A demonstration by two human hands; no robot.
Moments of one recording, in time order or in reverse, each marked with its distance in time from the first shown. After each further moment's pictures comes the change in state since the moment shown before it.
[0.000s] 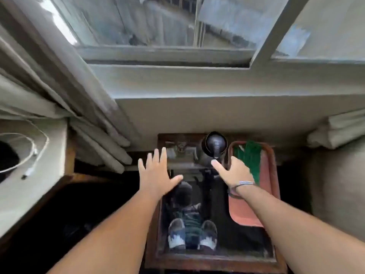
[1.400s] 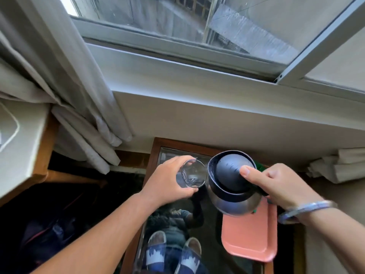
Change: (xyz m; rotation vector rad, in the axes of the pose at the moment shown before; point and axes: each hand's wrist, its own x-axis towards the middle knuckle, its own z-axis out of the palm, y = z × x) left_hand 0.028 0.016 -0.018 -0.813 0.132 0.367; right_hand -0.017 -0.069 -0.102 -0.170 -0.232 -0.314
